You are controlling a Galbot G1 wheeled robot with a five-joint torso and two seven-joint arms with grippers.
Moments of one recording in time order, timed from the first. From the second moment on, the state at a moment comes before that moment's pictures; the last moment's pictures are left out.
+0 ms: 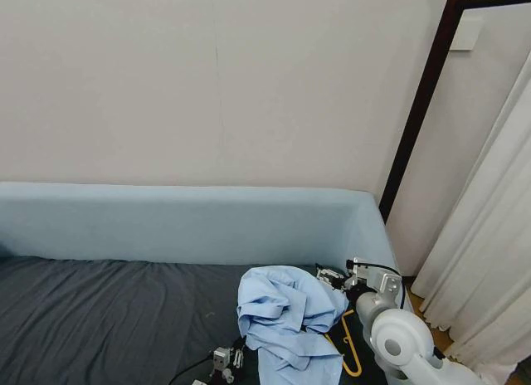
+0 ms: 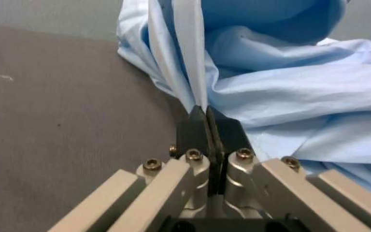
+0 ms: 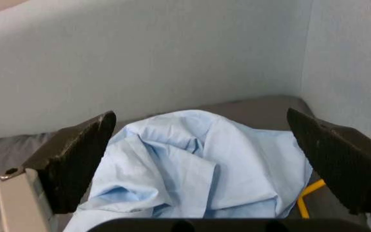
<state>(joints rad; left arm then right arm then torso) 1.08 -1.47 -0.34 -0.89 -0.31 -0.54 0.38 -0.94 0.94 0.06 1.97 1.12 -0.38 0.64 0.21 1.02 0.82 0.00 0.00</state>
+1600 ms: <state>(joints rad) 1.44 -0.99 -0.61 -1.47 -0.32 -0.41 0.27 -0.88 1.08 -0.39 1.62 0.50 -0.28 0.39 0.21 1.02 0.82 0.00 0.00</state>
